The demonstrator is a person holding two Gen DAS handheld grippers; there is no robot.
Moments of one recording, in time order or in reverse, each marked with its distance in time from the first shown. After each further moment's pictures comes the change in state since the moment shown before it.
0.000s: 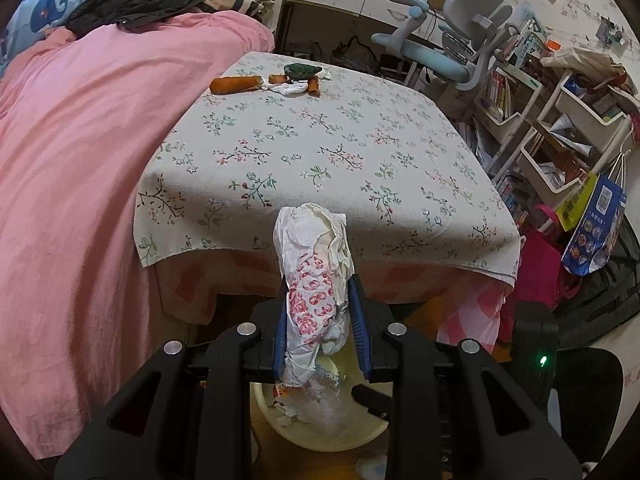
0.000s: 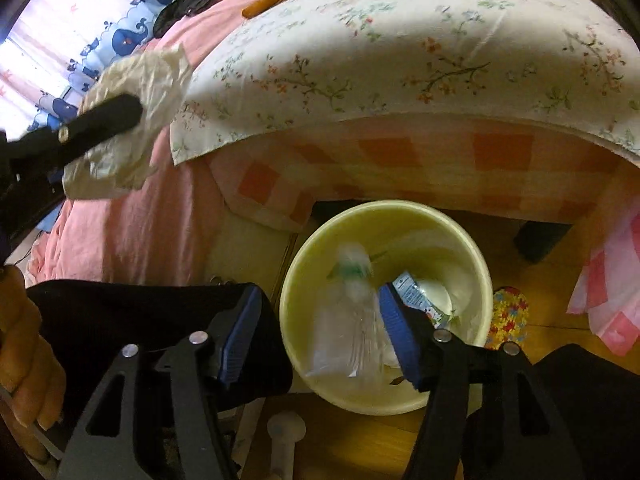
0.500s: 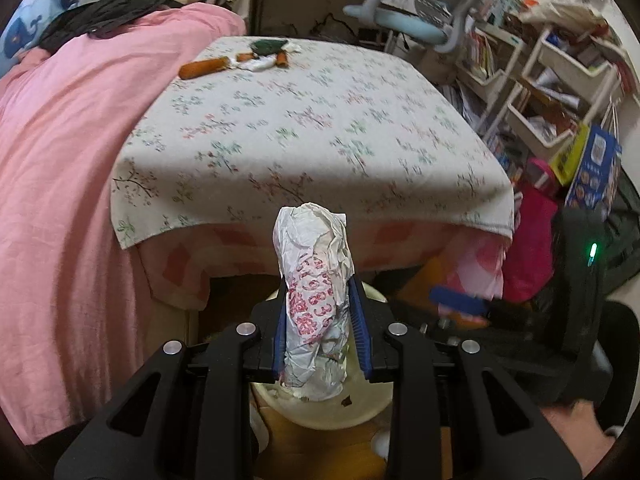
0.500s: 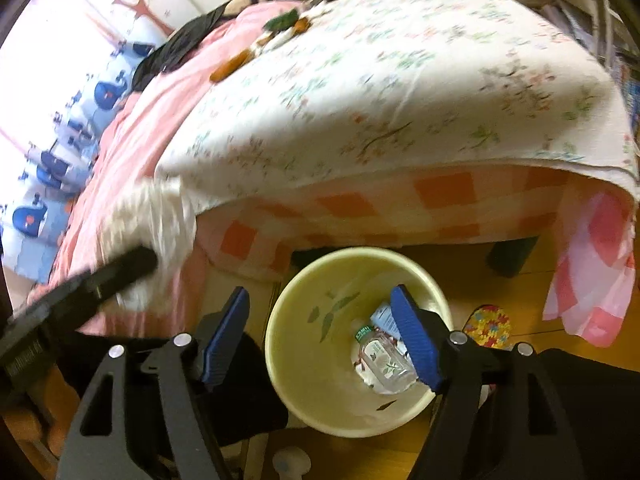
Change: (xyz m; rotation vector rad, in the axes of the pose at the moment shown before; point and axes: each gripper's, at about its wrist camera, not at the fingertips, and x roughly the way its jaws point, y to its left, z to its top) left arm 0.010 -0.025 -0.026 0.123 0.081 -0.002; right arm -0.030 -0.014 0.007 0.115 -0.175 -0.052
